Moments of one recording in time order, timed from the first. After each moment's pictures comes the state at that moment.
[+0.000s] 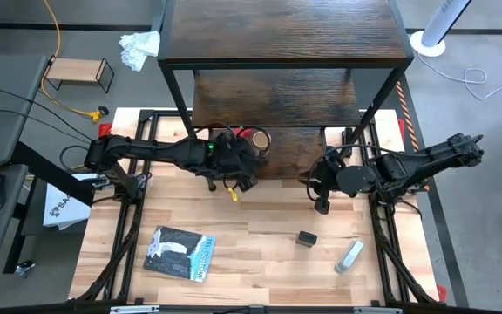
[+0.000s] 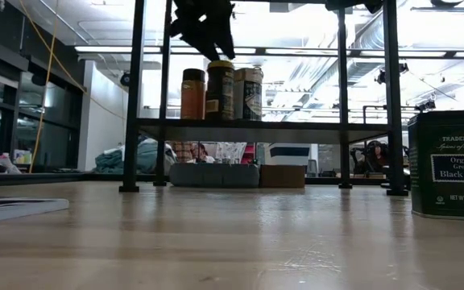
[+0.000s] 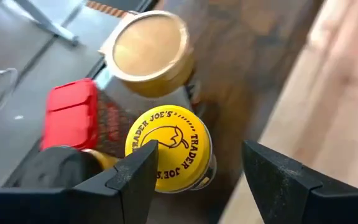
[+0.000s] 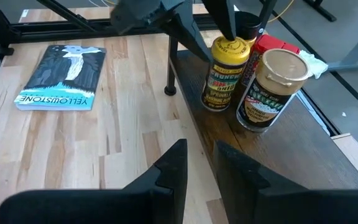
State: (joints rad) left arm -0.06 1.71 1.60 -0.88 -0.50 -0.39; right arm 0.32 1.11 1.07 -0.61 0.51 0.25
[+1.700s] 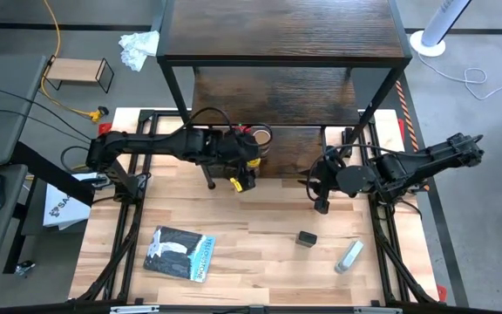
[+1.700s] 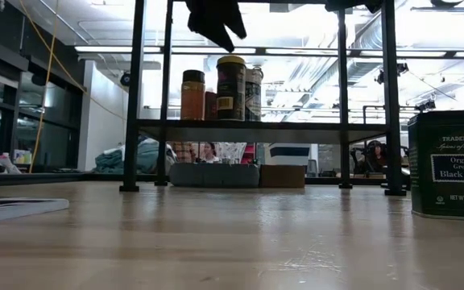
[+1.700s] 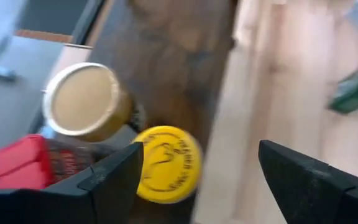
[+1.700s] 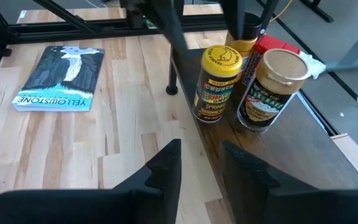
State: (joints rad) left arm 0.01 1.71 1.70 -0.89 -0.30 -0.11; right arm 0.32 1.11 1.07 -0.61 0.51 0.25
